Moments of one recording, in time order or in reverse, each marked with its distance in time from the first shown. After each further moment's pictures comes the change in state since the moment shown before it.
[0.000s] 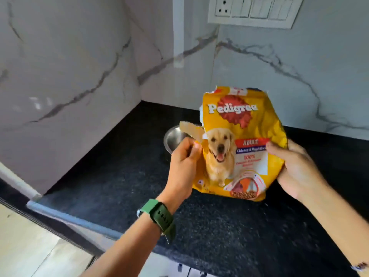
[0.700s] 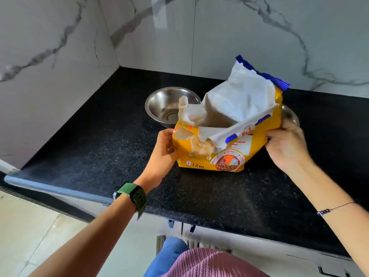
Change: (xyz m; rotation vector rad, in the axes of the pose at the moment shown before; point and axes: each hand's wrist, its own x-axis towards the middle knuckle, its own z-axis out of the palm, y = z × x) left_hand -0.028 -0.058 -0.035 0.181 -0.232 -0.068; right_hand -0.003 0.054 -0.064 0.110 0.135 -0.073
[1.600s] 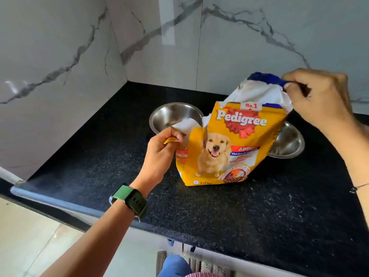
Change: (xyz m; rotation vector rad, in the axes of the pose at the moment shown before) left_hand 0.019 0.049 -0.001 0.053 0.098 0.257; right_hand 0.052 -0.107 0.026 -1.409 -0.038 -1.040
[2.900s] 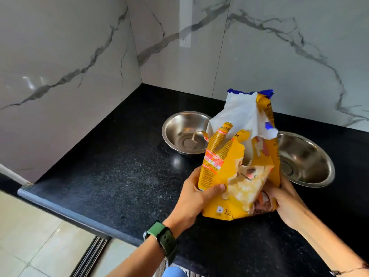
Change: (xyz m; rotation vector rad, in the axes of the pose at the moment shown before) left_hand -0.024 -0.046 0.039 -0.347 -0.062 -0.500; right_hand -0.113 -0.044 0.085 1.163 -0.466 1.038
